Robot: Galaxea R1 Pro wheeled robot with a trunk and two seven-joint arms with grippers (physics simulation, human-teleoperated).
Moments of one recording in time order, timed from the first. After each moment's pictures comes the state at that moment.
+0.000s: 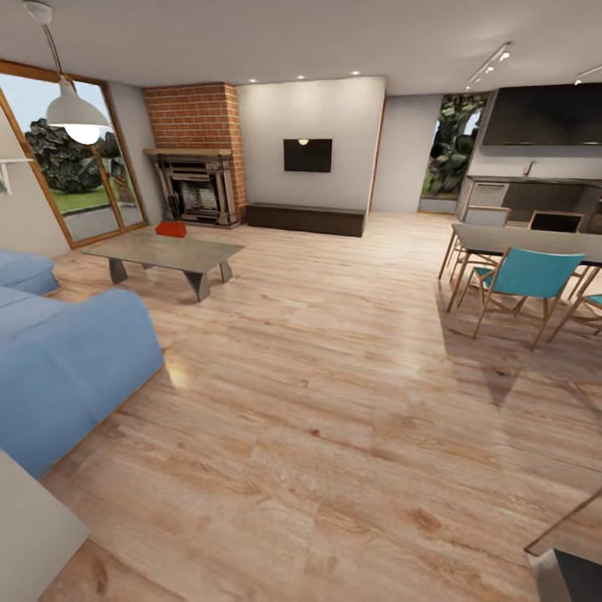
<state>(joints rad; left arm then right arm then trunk) -0.39 0.03 0.04 0.00 0.17 0.05 0.09 -0.23 0.00 0.62 0.03 -0.42 -0.10 0.04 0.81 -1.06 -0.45</state>
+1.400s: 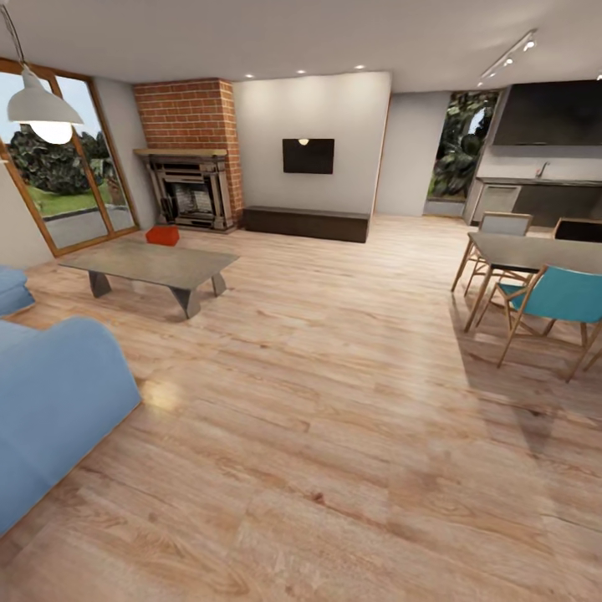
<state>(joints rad) -0.39 0.03 0.04 0.00 0.17 0.05 0.09 -0.23 0.00 0.62 0.03 -0.42 -0.10 0.04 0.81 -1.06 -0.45</state>
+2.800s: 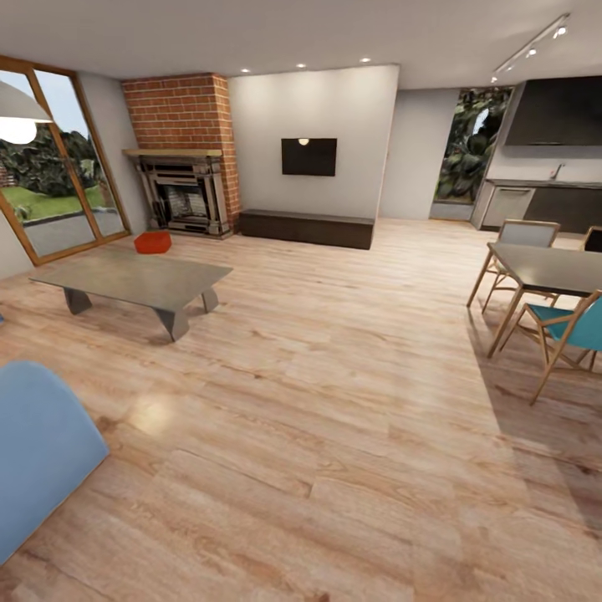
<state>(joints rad) -0.39 0.04 0.04 0.00 0.17 0.05 0.08 -0.23 0.00 0.62 0.03 -0.42 -0.10 0.04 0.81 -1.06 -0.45</state>
